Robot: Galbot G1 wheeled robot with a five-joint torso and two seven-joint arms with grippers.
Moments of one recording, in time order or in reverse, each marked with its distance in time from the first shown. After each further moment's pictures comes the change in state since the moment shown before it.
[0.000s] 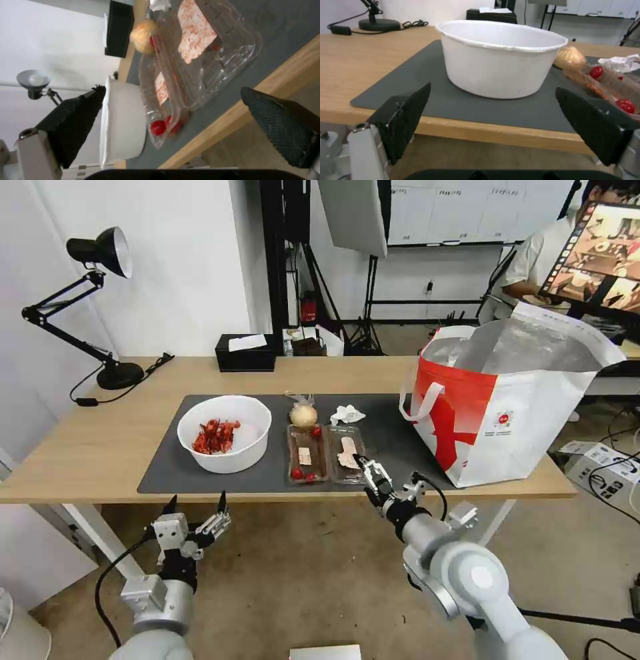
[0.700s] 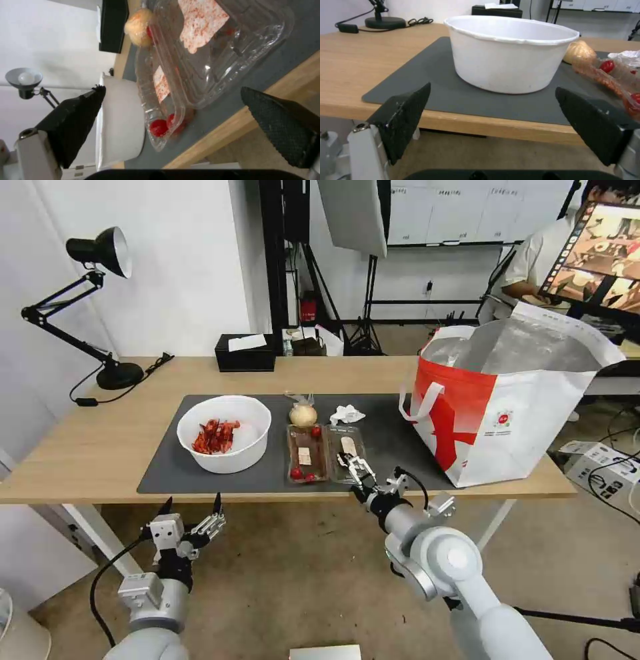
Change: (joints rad) left arm 0.005 0.002 -0.019 0.009 0.002 0.002 0.000; right arm 0.061 0.054 -0.038 -0.050 -0.014 -0.007 0.046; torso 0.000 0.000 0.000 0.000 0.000
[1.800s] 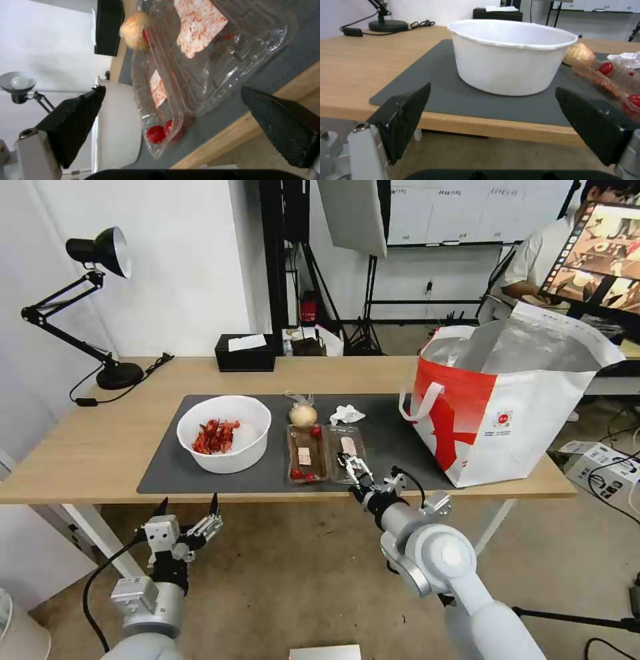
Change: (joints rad) left arm 0.025 0.002 -0.010 -0.028 0.002 0.000 -0.002; right arm 0.026 0.034 -0.003 -0.025 -0.023 -0.005 0.040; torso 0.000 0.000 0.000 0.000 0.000
